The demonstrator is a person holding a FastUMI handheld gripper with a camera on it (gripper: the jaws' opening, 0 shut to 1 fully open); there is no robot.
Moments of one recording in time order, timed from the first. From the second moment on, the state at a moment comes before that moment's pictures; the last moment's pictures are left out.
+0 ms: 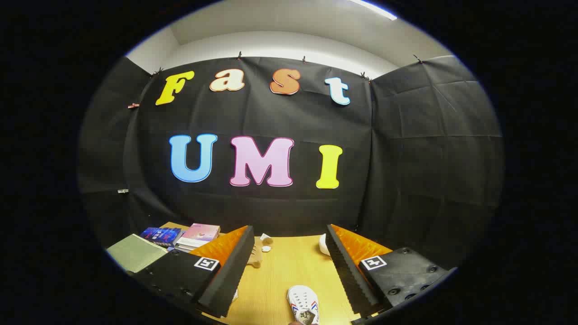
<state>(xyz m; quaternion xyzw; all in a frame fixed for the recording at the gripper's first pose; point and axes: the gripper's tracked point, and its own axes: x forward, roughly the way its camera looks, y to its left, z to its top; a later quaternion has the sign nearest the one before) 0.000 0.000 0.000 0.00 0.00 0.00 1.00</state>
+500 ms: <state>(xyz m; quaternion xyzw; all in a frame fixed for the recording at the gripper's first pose) 0.015 0.013 -0.019 0.00 0.03 0.00 1.00</state>
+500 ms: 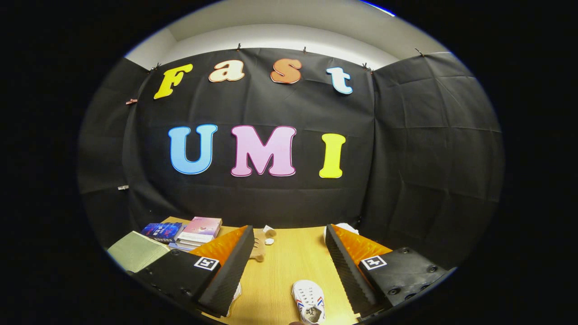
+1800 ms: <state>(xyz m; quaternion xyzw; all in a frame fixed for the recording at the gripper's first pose) -0.014 0.200 -0.145 0.13 0.27 0.24 0.92</state>
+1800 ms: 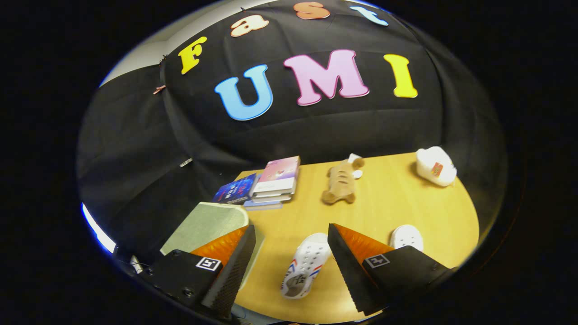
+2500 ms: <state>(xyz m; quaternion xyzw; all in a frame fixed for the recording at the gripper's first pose) -0.105 0.348 -0.228 0.31 0.45 0.45 0.71</state>
